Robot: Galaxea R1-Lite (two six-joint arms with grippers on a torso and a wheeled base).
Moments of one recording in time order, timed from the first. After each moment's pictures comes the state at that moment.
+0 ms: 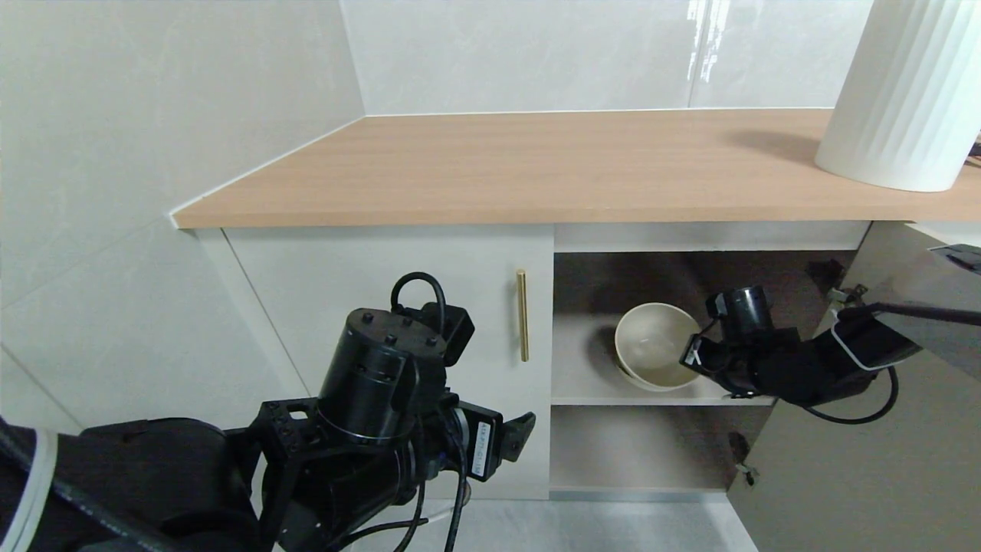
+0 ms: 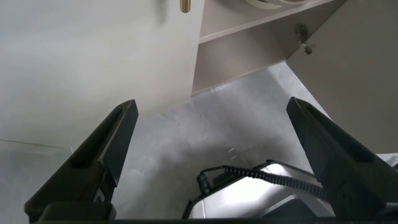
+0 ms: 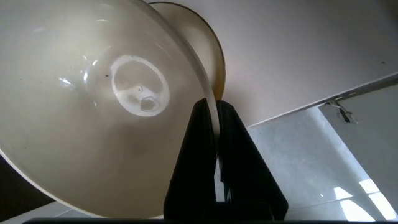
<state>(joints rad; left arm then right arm) -0.81 1.71 -0.77 -0.37 0.28 -0.29 0.24 2.22 -1.11 -0.44 -0.25 0.65</state>
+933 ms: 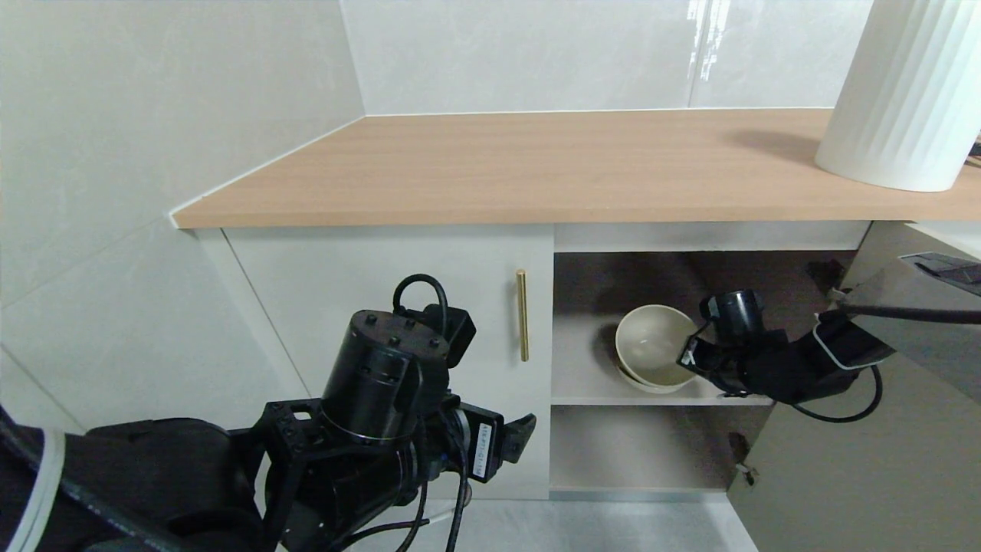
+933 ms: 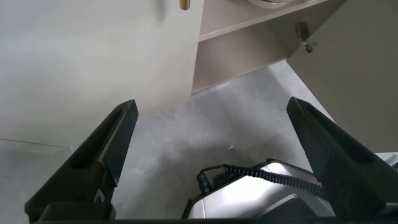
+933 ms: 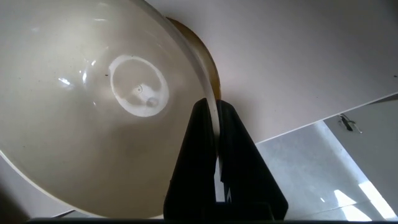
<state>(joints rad) -0.81 1.72 -0.77 -0.37 0.27 -0.29 0.23 2.30 -1.18 -0.44 -0.26 0.65</state>
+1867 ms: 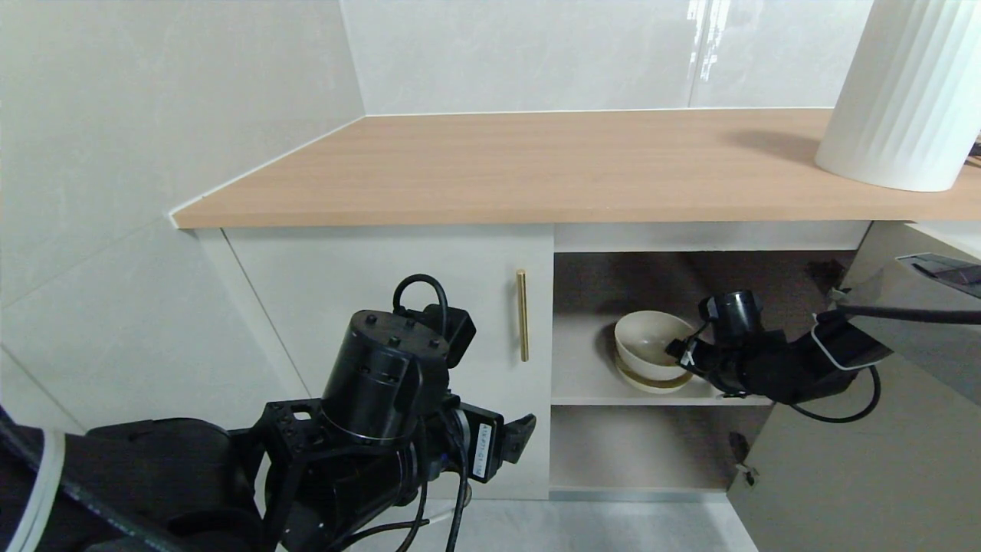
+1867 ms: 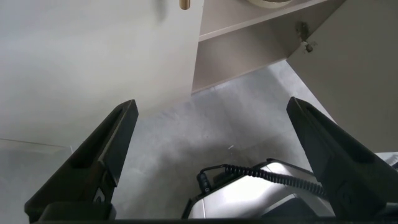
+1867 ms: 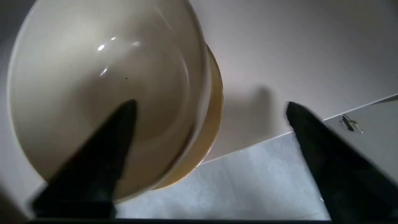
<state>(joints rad) -0.81 1.72 -0.77 -0.37 0.27 -0.29 0.23 2.30 -1.18 -0.44 -0.26 0.65</state>
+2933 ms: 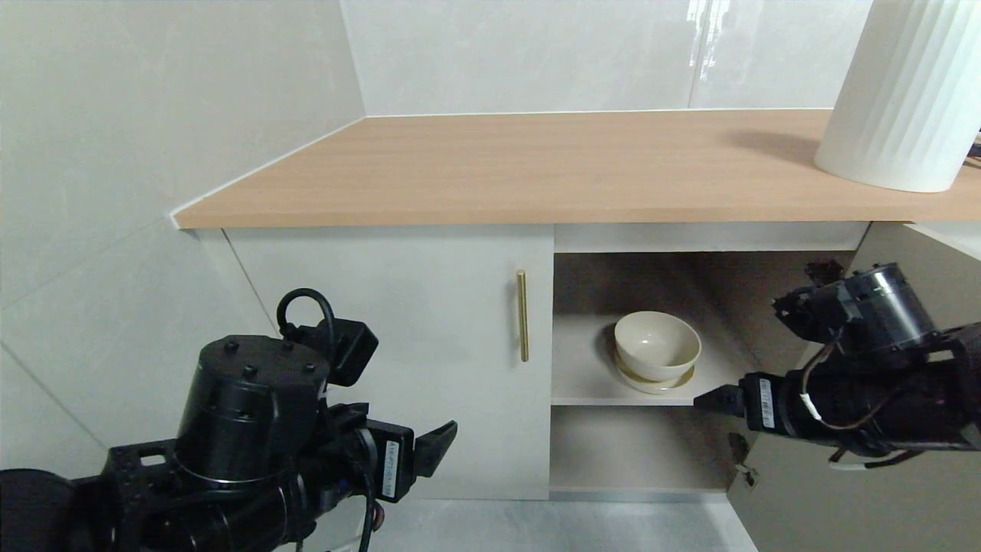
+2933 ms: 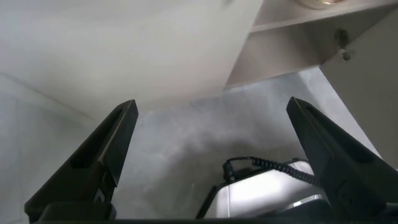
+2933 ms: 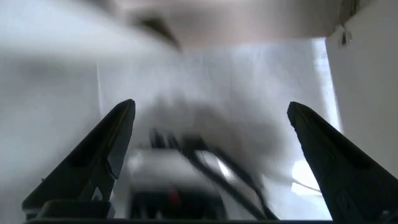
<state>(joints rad) -0.70 1.52 -0.57 -0.37 0.33 -0.30 0.44 1.56 -0.81 0.06 -0.08 0.48</state>
